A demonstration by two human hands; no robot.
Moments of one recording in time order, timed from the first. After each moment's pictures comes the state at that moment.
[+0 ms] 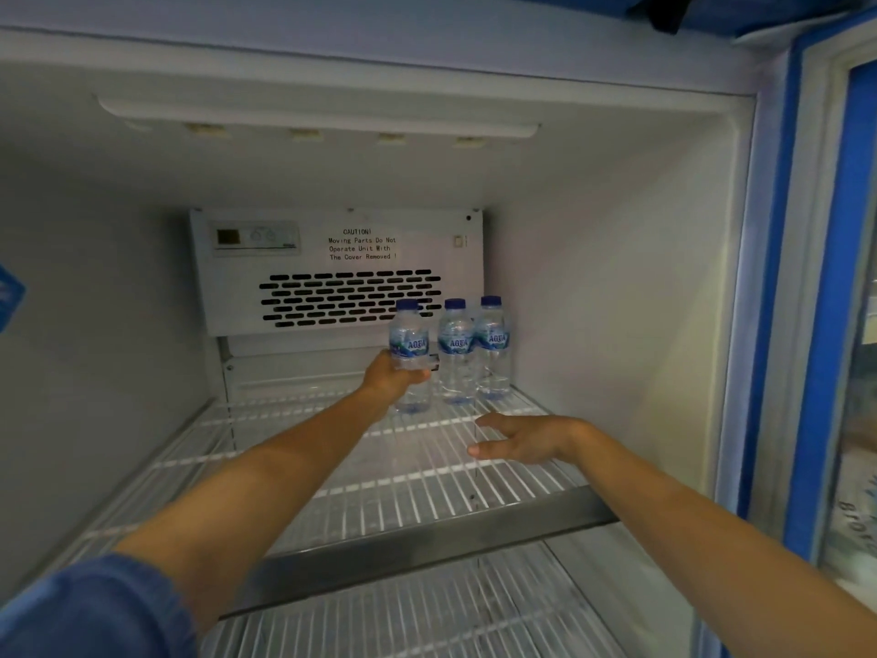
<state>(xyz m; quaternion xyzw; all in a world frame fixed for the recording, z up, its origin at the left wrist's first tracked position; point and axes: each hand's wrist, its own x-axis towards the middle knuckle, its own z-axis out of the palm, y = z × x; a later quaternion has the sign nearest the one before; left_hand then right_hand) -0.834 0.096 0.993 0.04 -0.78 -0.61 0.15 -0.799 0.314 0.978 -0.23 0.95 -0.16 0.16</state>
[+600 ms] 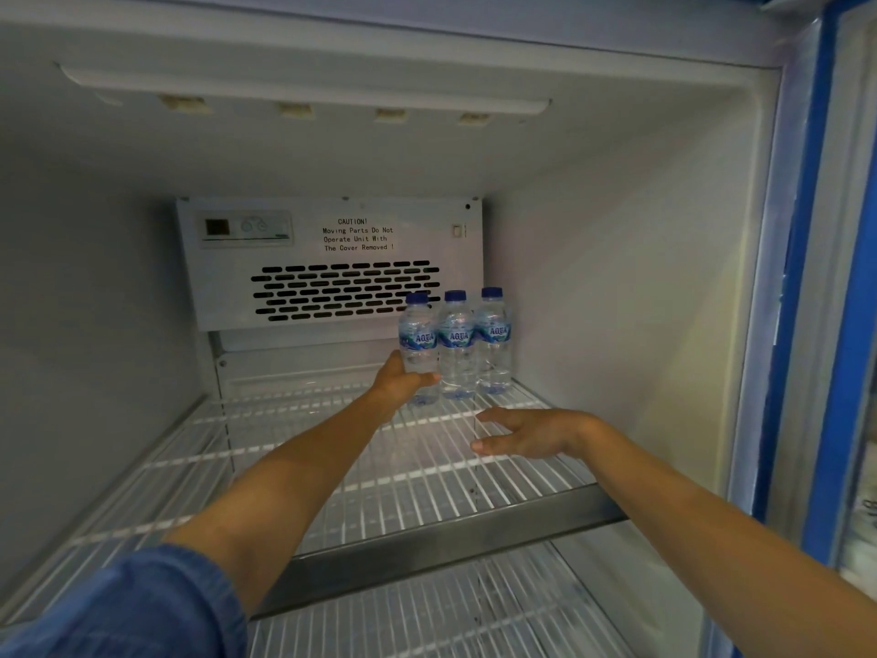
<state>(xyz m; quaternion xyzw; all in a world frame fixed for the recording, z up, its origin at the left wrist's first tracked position) -0.869 0.095 0.969 0.02 -0.78 -0.62 0.11 -0.798 0.313 0.980 -0.23 0.94 -0.18 0.16</state>
